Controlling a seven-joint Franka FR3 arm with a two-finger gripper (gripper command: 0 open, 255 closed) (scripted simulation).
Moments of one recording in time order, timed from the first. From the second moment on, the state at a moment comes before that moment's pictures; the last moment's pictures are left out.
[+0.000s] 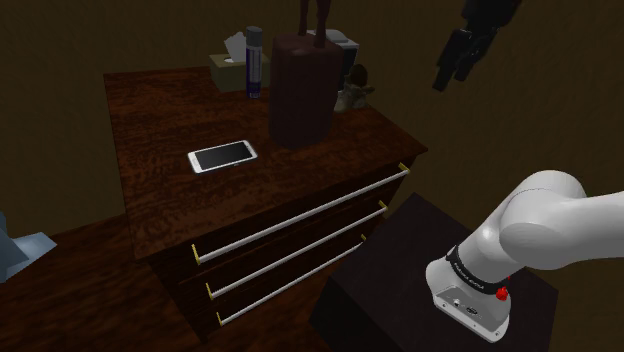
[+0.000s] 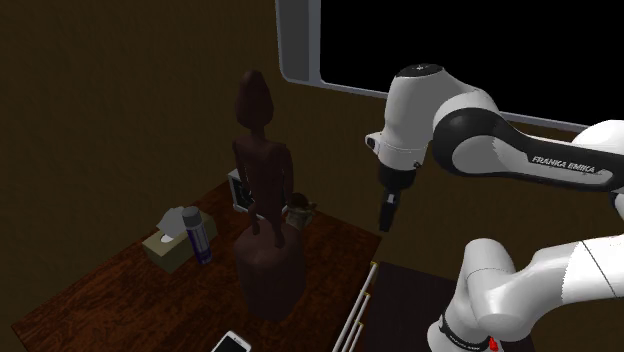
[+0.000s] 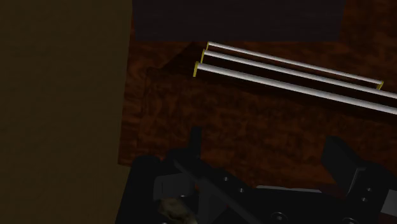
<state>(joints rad) -0.01 -0.83 0.03 -2.26 -0.02 1.42 0.07</state>
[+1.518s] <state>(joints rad) -0.06 -0.09 -0.09 -1.81 -0.10 1.72 -0.09</state>
